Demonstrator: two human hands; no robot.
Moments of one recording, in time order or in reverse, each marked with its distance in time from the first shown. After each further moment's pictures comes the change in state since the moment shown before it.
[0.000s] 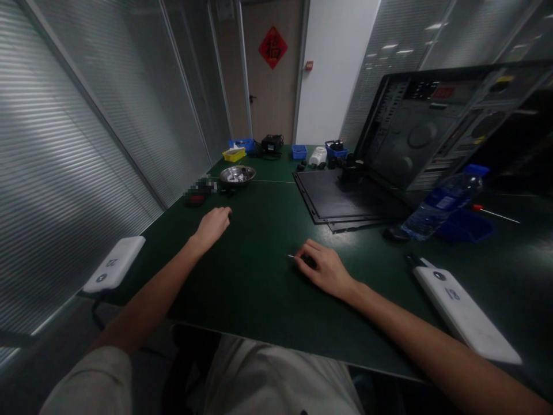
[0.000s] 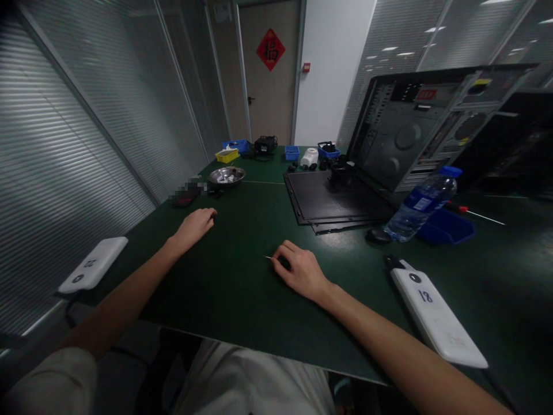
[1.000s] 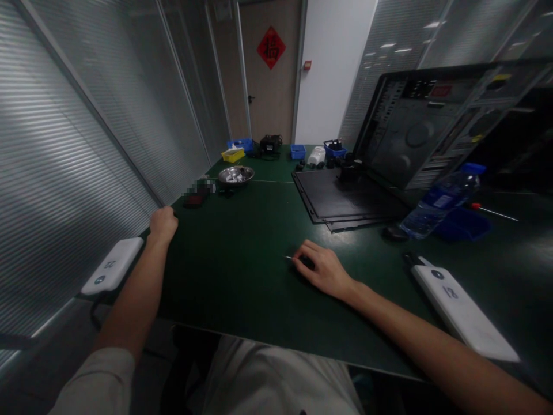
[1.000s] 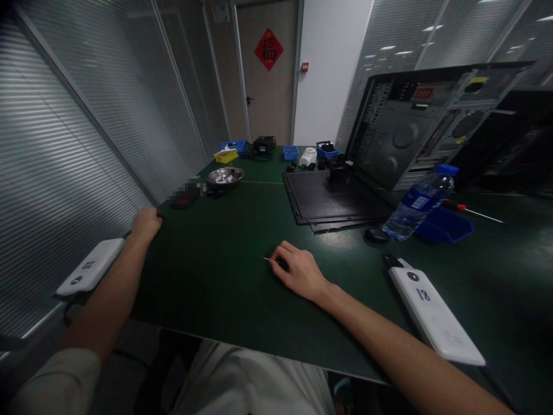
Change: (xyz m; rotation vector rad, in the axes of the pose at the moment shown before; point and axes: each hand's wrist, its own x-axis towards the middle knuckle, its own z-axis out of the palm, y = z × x) left_hand -0.012 -0.141 -0.009 0.147 0.045 -0.658; right_hand -0.002 0.001 0.000 -0.010 -0.005 -0.009
